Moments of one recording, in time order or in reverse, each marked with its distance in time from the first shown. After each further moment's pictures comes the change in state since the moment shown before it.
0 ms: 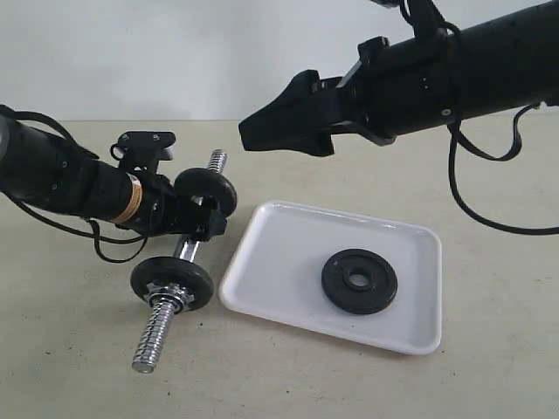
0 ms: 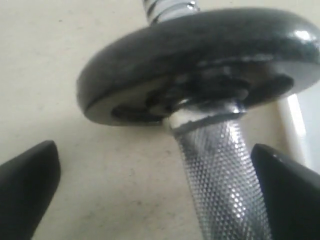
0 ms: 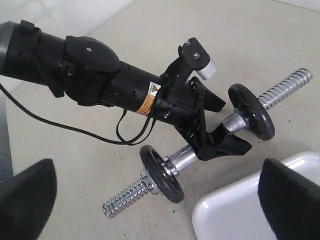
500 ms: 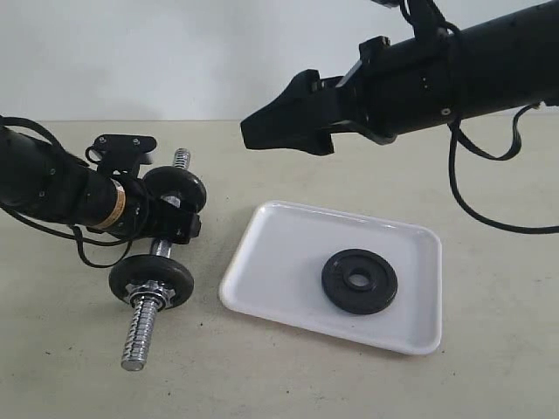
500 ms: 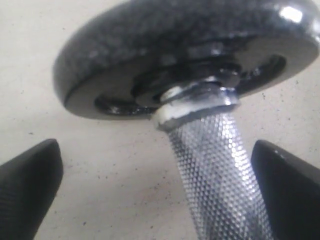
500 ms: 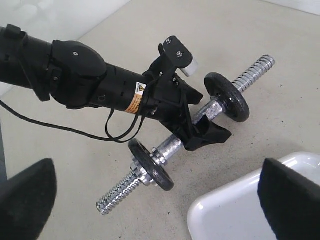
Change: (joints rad) left arm 0.004 -0.020 0.051 0.020 0.118 -0.042; right arm 0.000 0.000 0.000 0.000 -0.017 0.000
